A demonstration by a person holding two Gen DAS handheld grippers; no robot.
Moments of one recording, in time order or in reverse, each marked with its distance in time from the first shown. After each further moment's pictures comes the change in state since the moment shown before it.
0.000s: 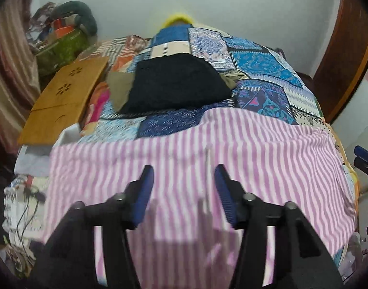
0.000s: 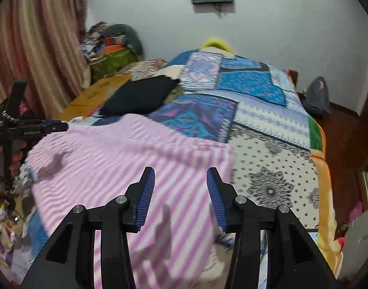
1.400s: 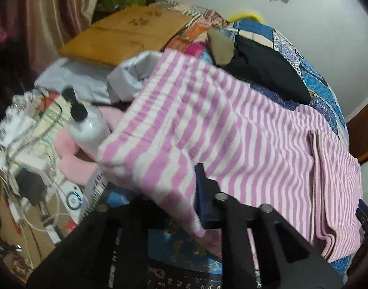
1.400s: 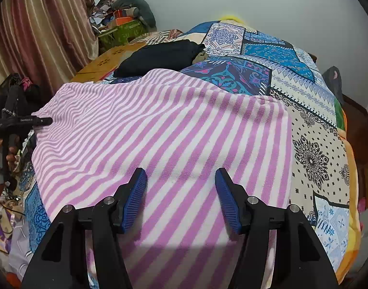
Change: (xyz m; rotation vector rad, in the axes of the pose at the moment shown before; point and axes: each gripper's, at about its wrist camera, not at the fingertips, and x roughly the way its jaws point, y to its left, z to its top) left arm 0.019 0.144 -0.084 -0.383 0.065 0.080; right arm 0.051 0.045 -0.036 -0.030 0.148 0.011
